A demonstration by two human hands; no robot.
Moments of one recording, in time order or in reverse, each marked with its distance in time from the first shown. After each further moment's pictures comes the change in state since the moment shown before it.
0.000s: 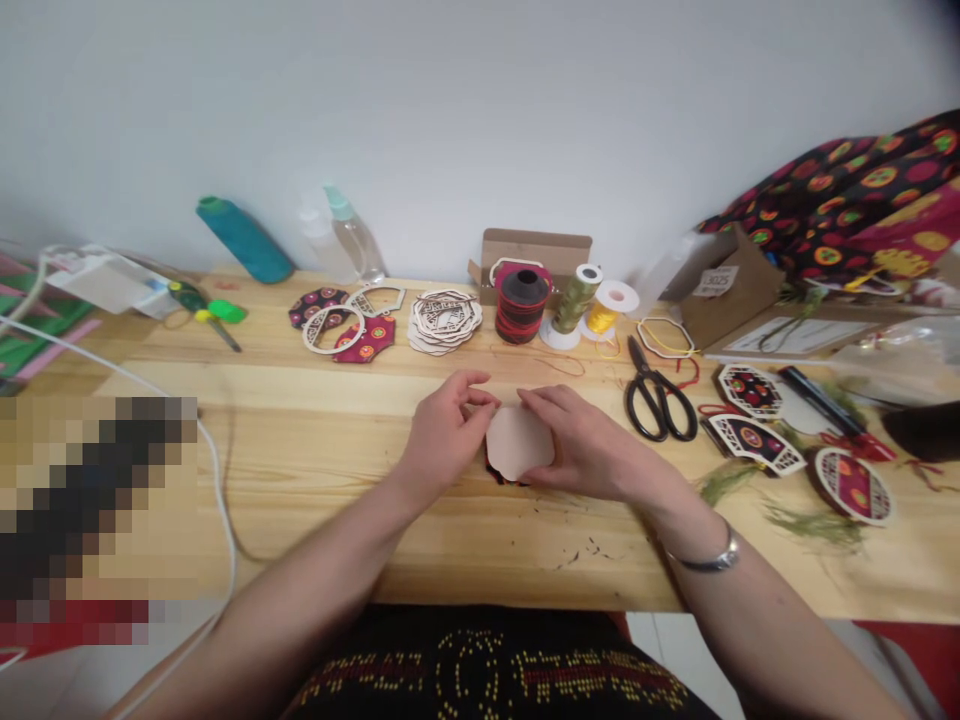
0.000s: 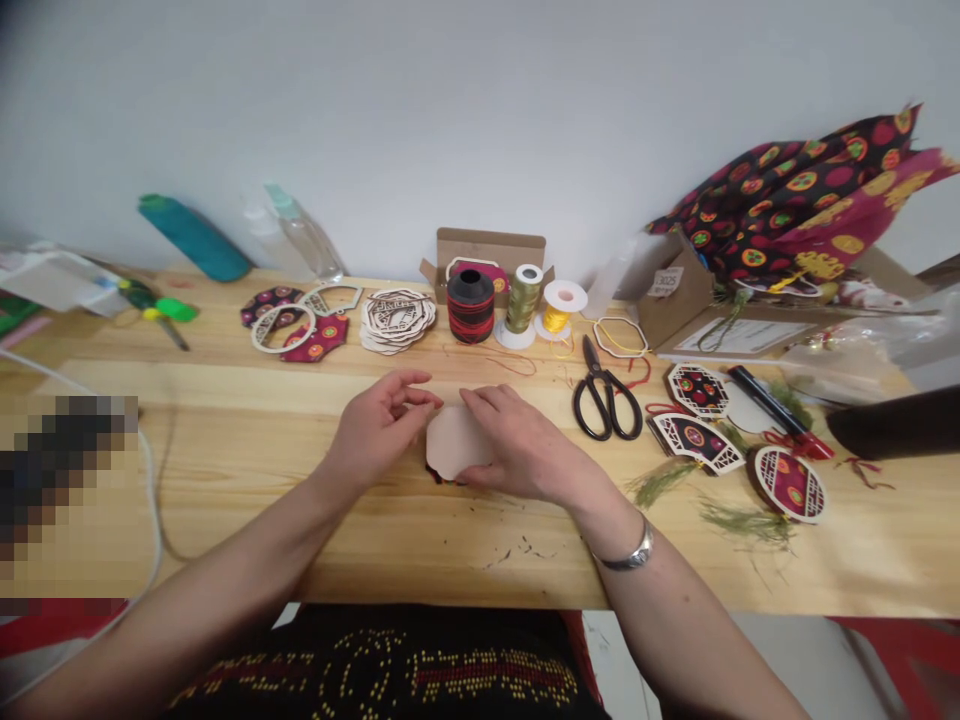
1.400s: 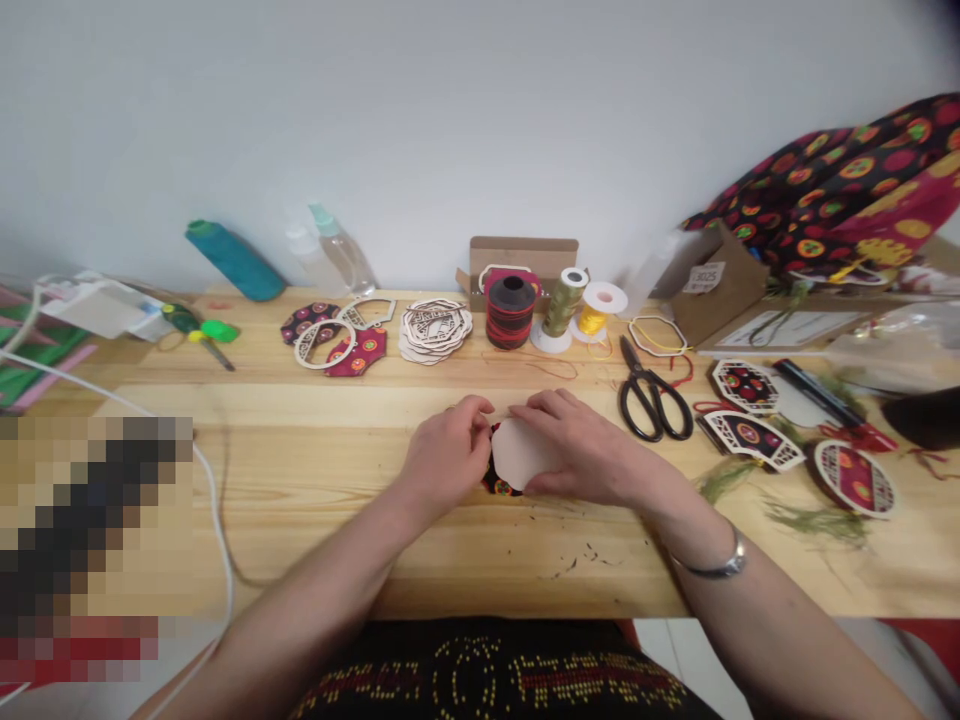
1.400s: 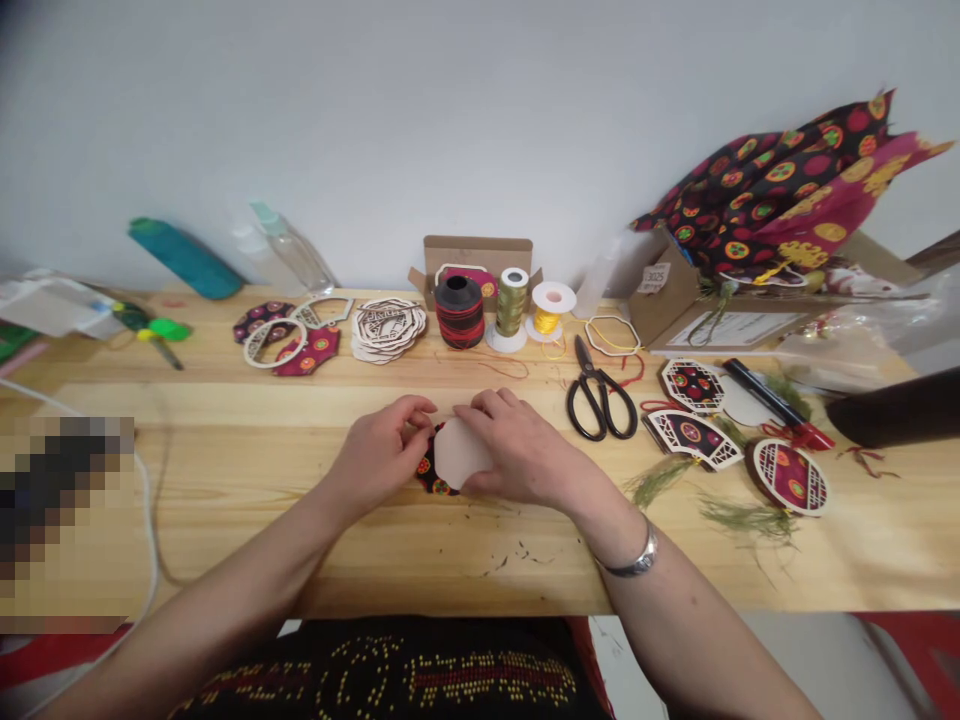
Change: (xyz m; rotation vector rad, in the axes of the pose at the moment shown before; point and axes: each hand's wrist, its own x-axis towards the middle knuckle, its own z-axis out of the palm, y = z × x) left_hand -0.005 0.003 0.002 0.529 -0.098 0.142; right_hand 0.000 -0.002 -0.011 -0.085 -0.101 0.021
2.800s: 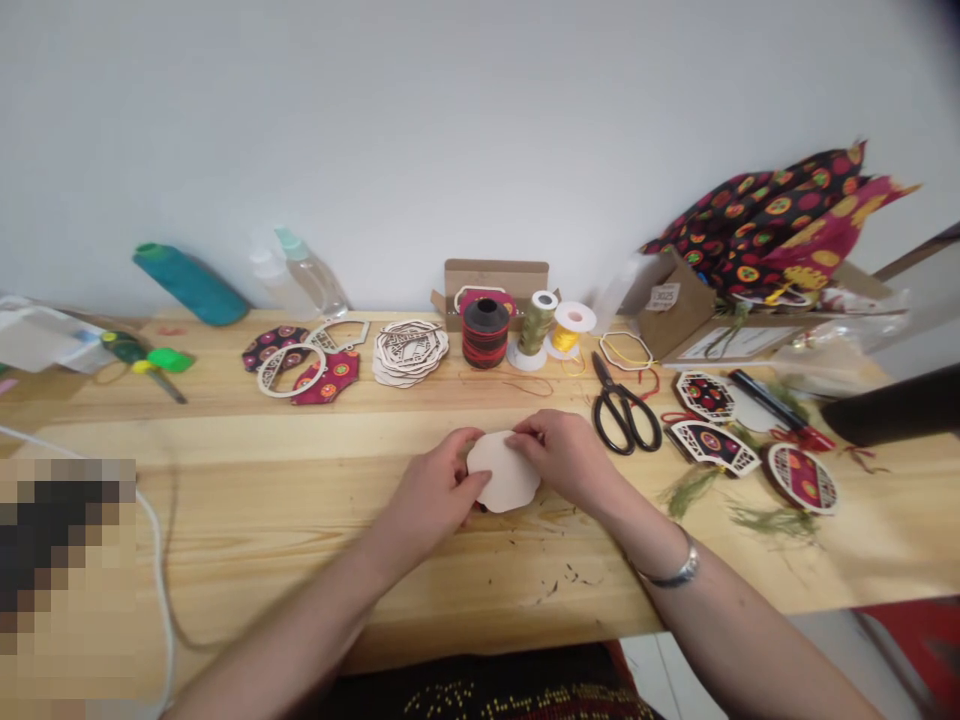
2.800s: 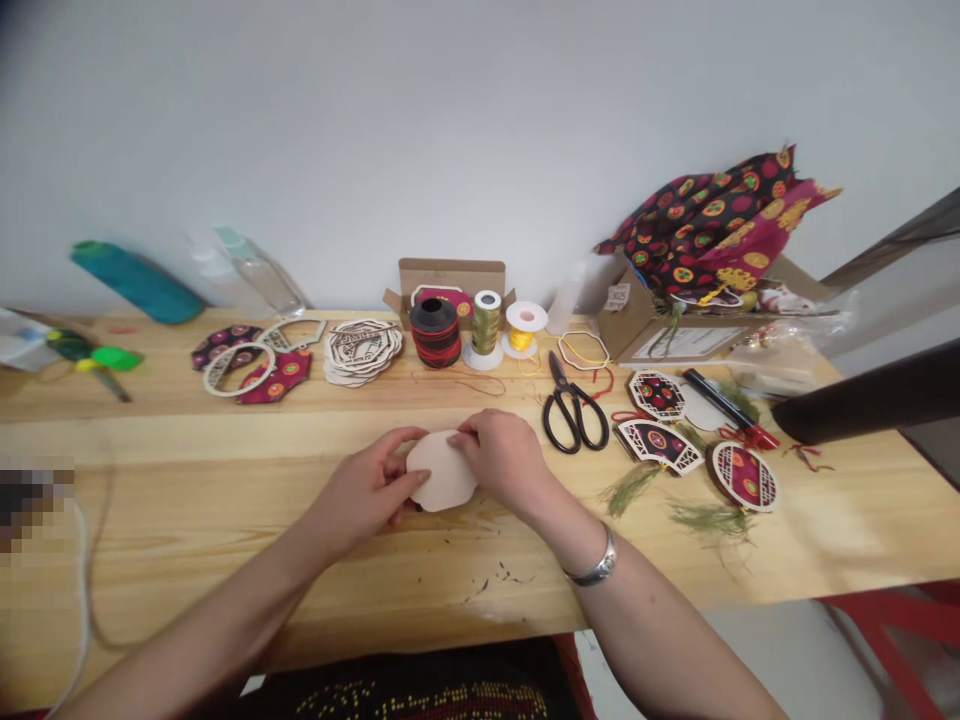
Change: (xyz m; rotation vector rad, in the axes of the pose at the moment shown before) left_hand -0.007 0.010 0.000 -0.541 -0.280 -0.275; right_hand 0.013 0.001 0.011 0.226 0.246 0.513
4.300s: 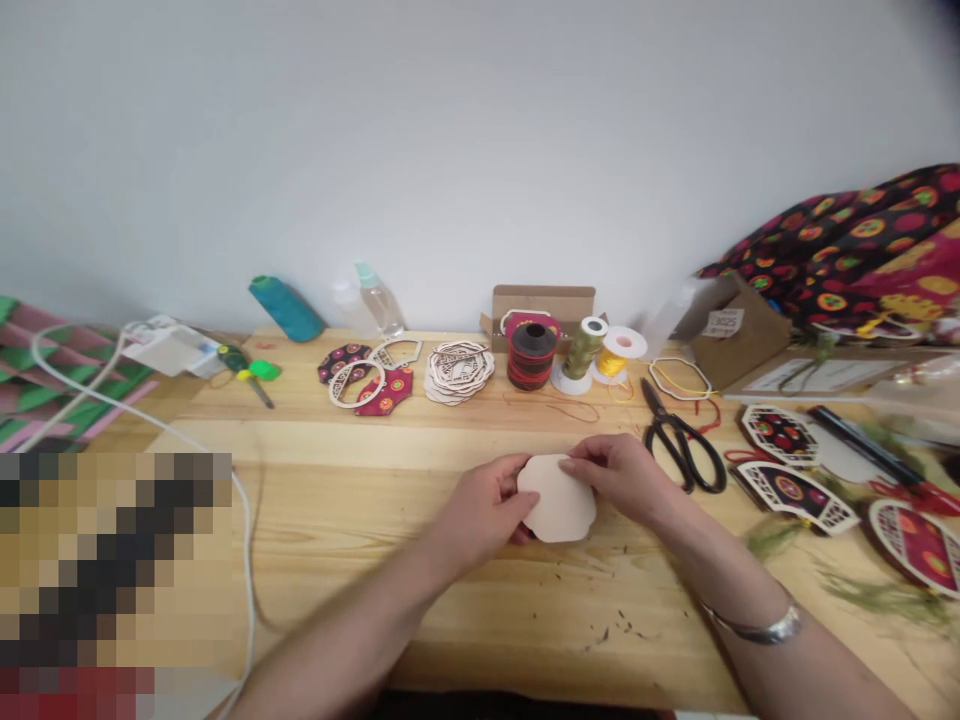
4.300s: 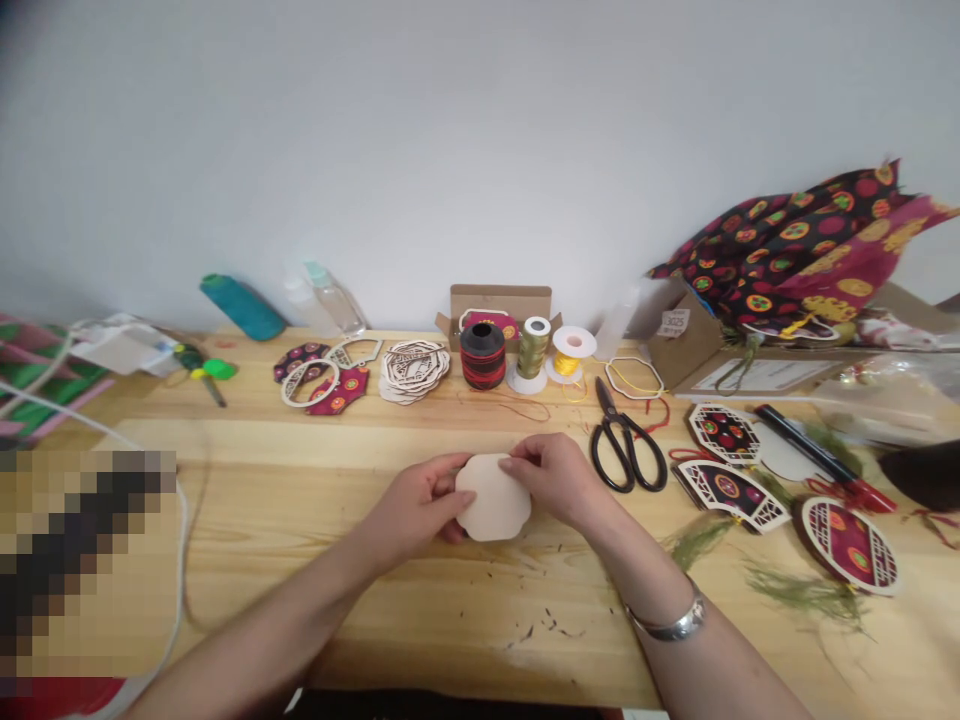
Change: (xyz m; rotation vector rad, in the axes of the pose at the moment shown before) left_hand 0.003 -0.001 0.002 -0.323 -0.128 -0.026; right_hand 0.009 0.016 -0.002 0.419 -0.141 0.118
